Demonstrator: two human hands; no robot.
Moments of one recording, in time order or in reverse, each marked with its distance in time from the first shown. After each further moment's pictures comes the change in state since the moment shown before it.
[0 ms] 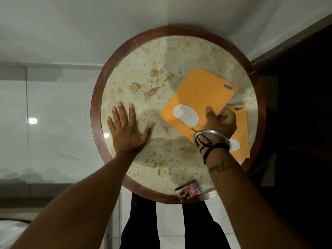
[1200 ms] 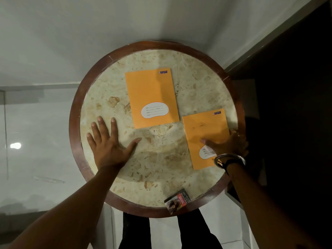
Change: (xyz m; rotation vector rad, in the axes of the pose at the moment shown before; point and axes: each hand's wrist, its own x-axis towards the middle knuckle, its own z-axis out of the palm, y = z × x) left_hand 0.001 -0.003 0.010 -0.001 0.012 0.009; right_hand 0.088 0.051 -0.099 -0.988 -0.050 -0.095
